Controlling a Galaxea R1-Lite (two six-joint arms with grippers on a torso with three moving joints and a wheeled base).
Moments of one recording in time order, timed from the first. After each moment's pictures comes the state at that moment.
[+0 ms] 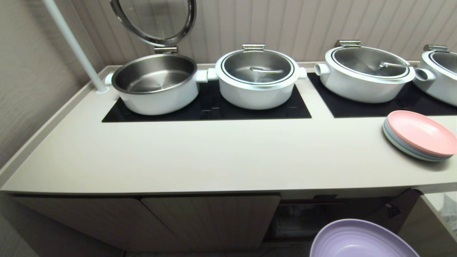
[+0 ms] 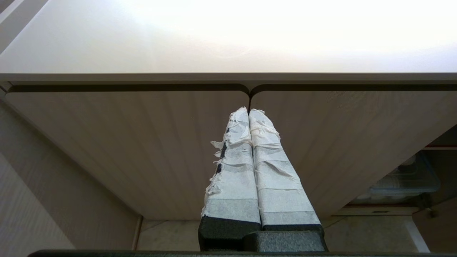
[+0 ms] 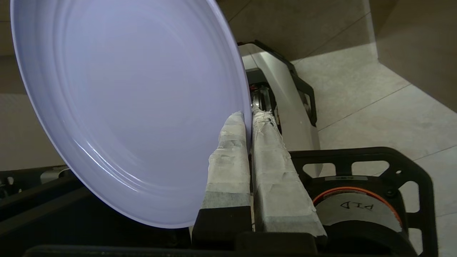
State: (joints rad) left arm 0.00 0.00 0.00 0.00 0.00 -0.02; right arm 0.38 0.83 -0.44 0.51 0.00 0.65
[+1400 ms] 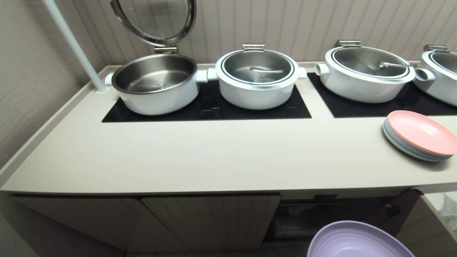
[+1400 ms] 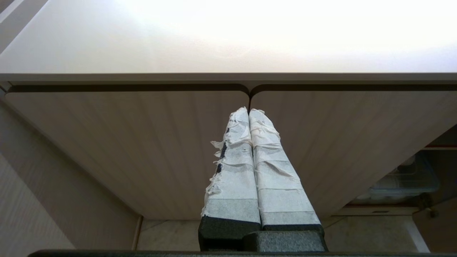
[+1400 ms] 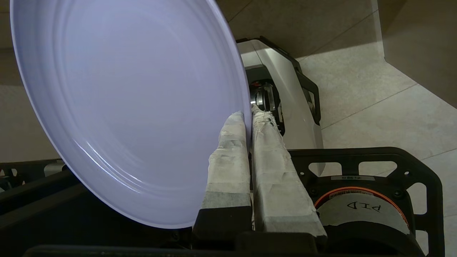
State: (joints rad) left arm 0.00 0.00 0.00 0.00 0.00 -0.02; right arm 0.42 0.84 -0.44 0.50 0.00 0.67
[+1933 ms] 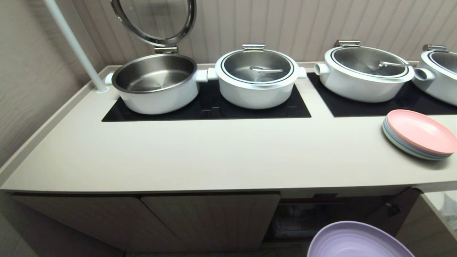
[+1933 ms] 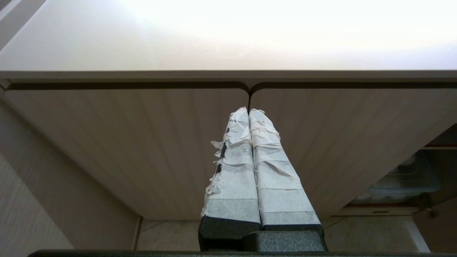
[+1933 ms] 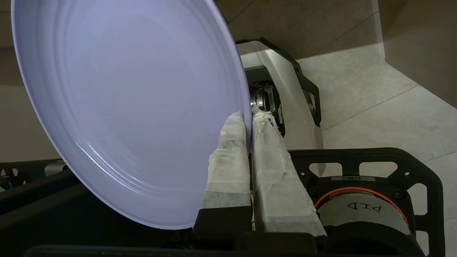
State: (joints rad) left arm 0.00 0.00 0.00 0.00 0.00 -0.02; right arm 0.42 0.84 -0.44 0.50 0.00 0.67
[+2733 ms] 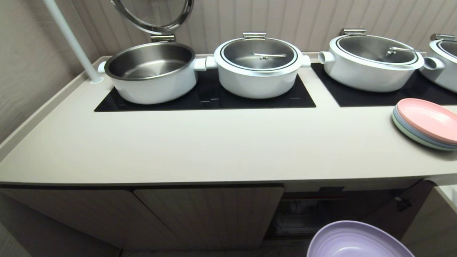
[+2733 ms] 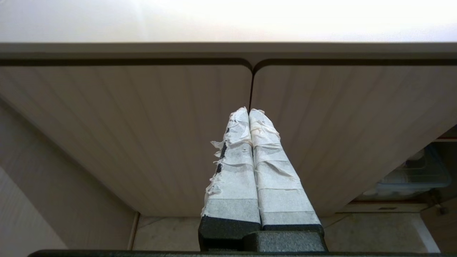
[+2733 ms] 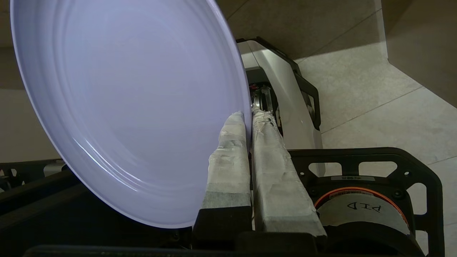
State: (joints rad) left arm 0.00 0.00 0.00 0.00 0.00 -0.02; right arm 0.42 0.84 -0.44 0.50 0.00 0.67
